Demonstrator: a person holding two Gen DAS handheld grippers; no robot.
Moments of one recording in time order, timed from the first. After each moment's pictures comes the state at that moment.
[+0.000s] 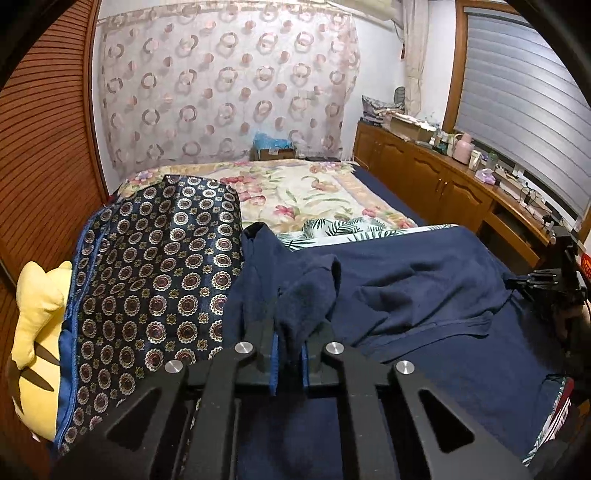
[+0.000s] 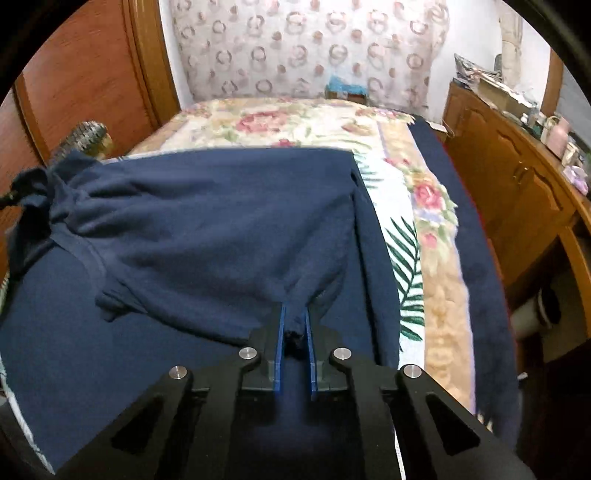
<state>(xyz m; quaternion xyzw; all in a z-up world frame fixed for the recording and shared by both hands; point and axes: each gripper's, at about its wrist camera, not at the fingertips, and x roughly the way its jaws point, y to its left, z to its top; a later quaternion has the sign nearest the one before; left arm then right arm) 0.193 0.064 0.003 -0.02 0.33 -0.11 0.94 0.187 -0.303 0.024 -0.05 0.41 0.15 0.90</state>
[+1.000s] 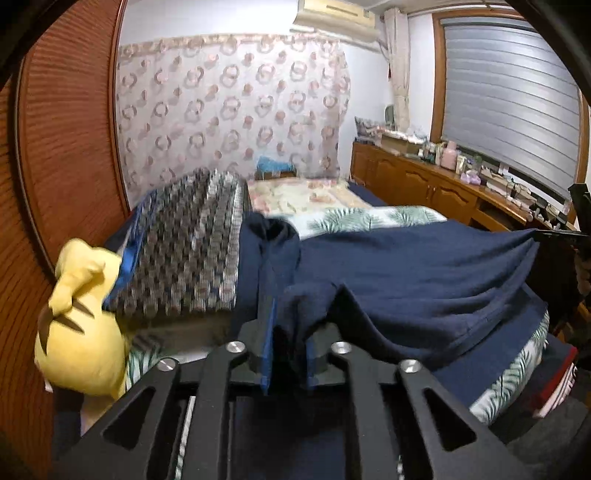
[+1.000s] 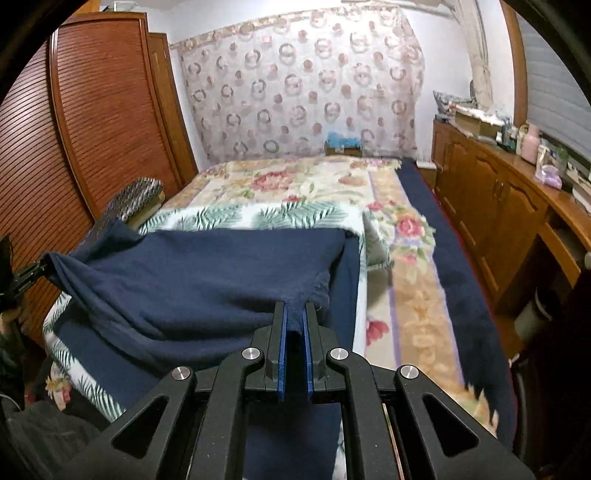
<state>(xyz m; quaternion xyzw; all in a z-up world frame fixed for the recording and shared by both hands) 0.029 0.078 -0.006 0.00 0.28 -0.10 0.95 -0.012 -0.360 0.079 0.00 0.32 0.16 0.94</state>
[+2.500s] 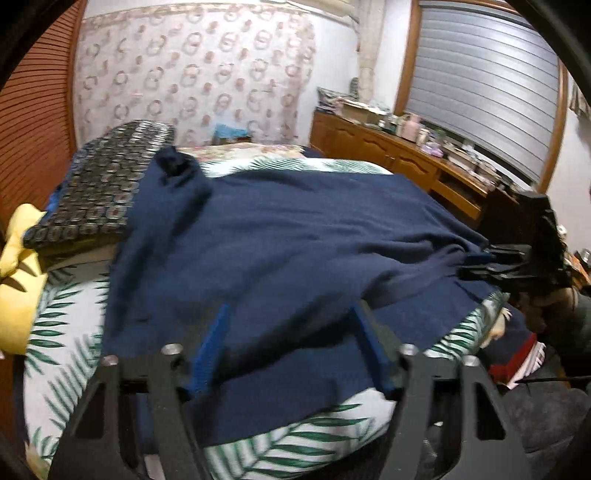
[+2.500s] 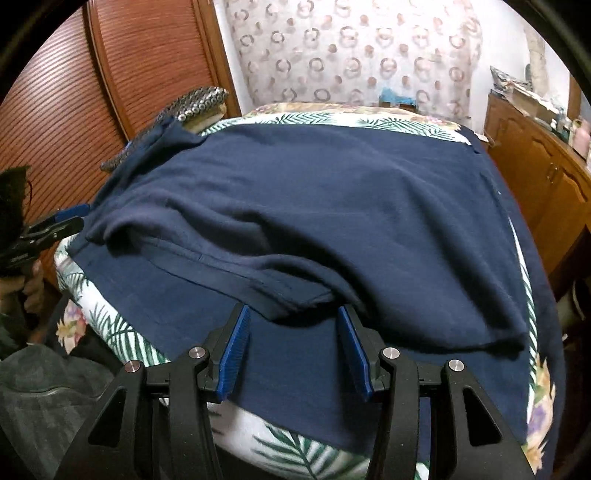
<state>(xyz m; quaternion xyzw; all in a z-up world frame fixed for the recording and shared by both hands) -0.003 -0.002 -0.050 -0.02 0.34 -0.19 0.92 -0.007 -0.267 0.023 -0.04 0.39 0.24 0.89</state>
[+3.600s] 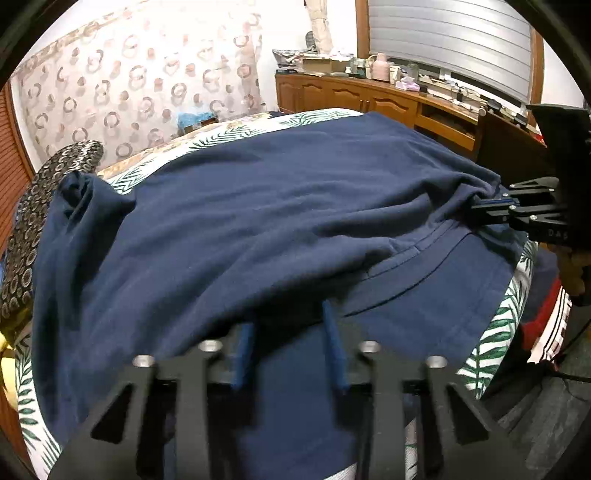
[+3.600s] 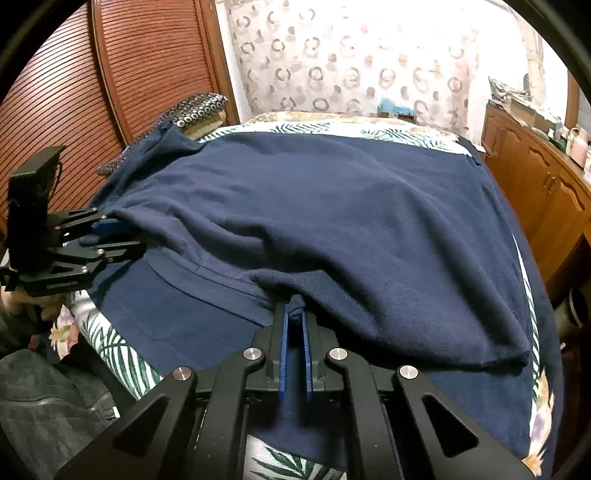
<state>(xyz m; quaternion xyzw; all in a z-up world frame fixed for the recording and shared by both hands) 0.046 -0.077 -0.074 0.11 0.38 -0.21 0.89 -0.011 -0.254 0.014 -0.05 0.37 0.23 0.90</state>
